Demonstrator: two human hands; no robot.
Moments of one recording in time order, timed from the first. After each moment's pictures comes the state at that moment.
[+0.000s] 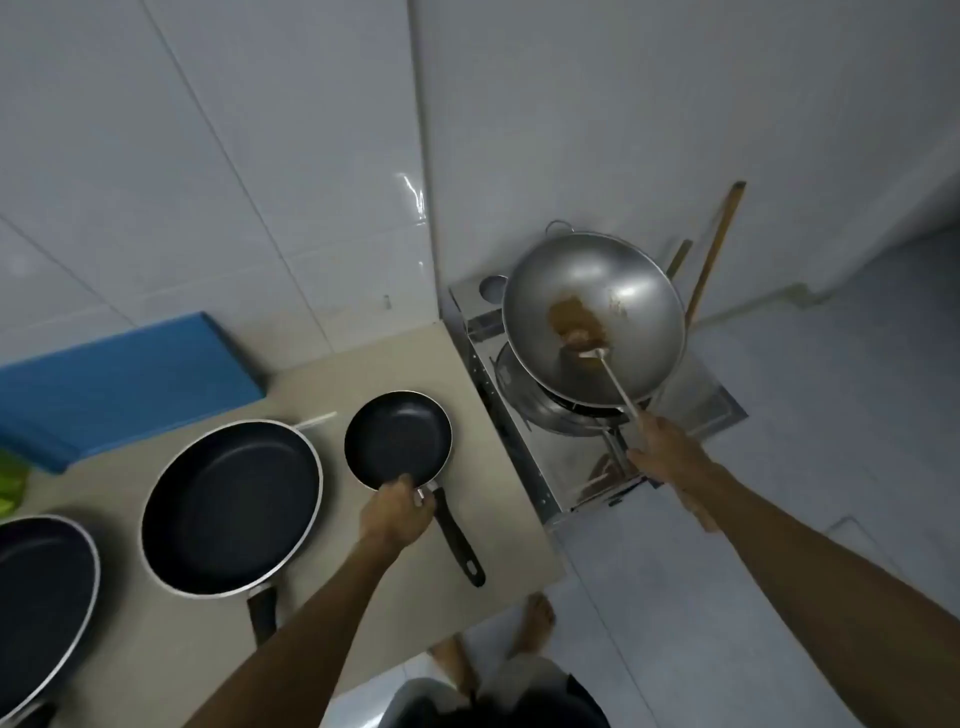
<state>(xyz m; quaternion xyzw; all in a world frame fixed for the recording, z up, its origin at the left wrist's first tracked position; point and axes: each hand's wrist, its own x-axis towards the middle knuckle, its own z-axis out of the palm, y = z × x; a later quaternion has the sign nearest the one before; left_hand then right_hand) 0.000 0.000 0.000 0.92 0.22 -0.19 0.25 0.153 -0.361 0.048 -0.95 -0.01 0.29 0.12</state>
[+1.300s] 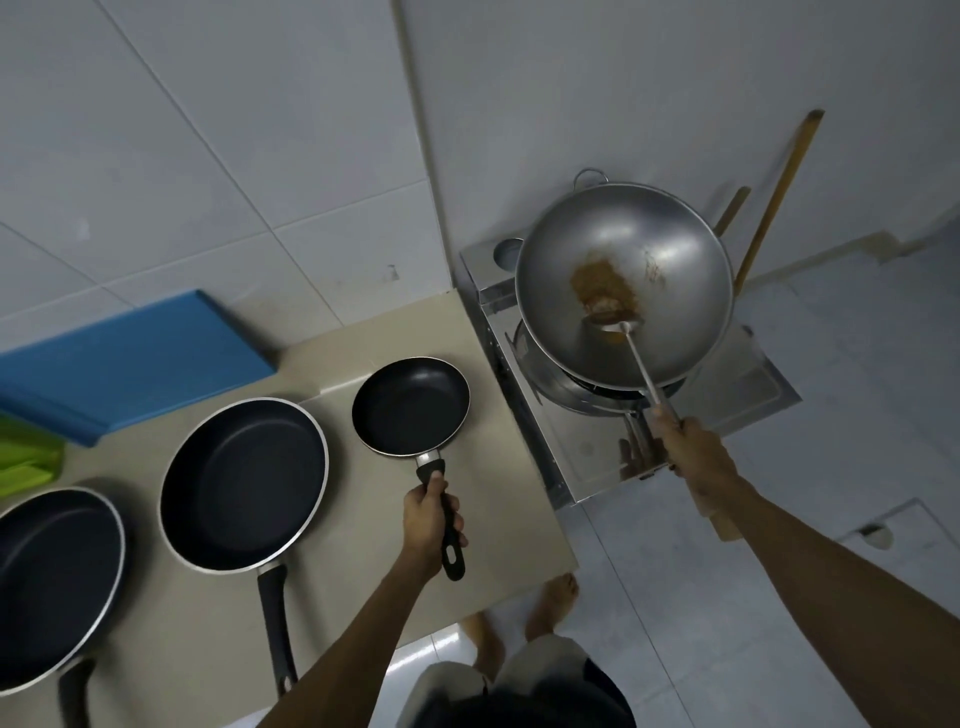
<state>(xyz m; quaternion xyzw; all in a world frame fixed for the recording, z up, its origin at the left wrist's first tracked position) 0.000 -0.061 -0.019 0.56 0.45 -0.06 0.70 0.166 -0.379 -0.005 -0.89 0.18 0.25 0.33</state>
